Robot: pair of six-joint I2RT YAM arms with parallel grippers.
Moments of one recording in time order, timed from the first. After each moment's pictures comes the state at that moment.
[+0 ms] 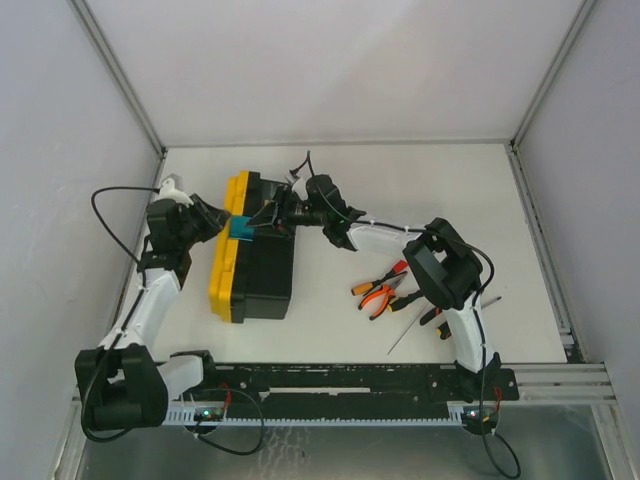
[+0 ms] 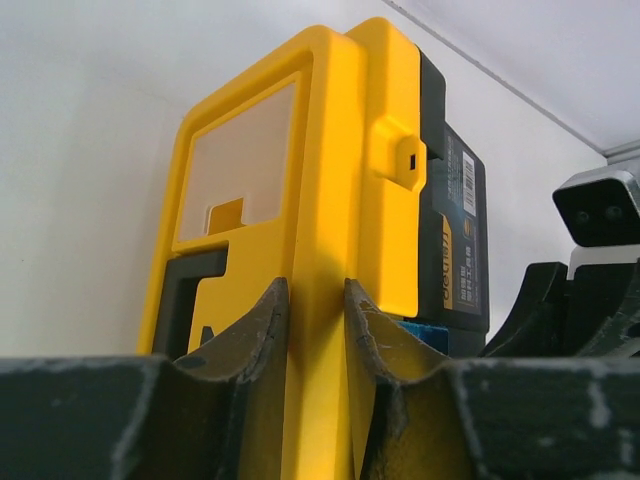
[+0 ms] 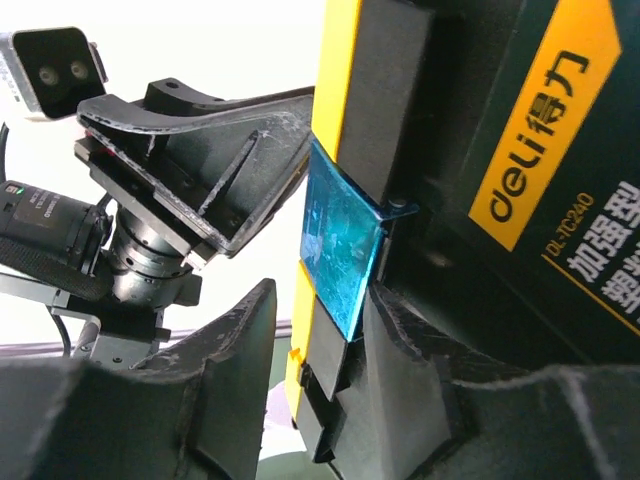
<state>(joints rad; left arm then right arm) 0.08 1.13 0.72 0.00 0.29 -0.56 0.79 2.10 1.49 0.40 -0.59 1.30</state>
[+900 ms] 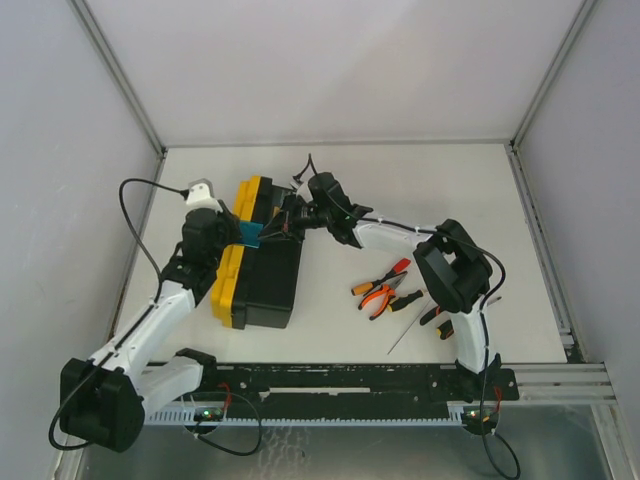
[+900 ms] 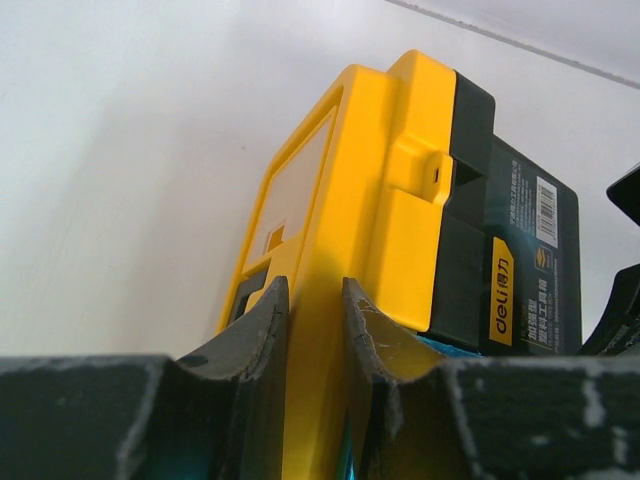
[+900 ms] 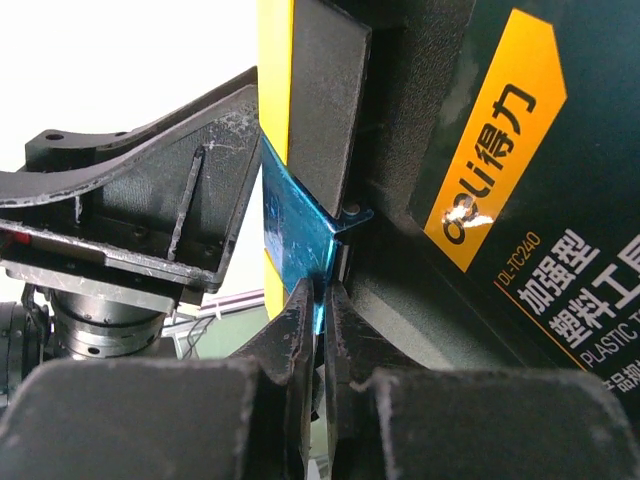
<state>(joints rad) -0.28 1.02 0.67 0.00 -0.26 -0.41 0.77 2.04 1.47 0.20 -0.65 1.24</state>
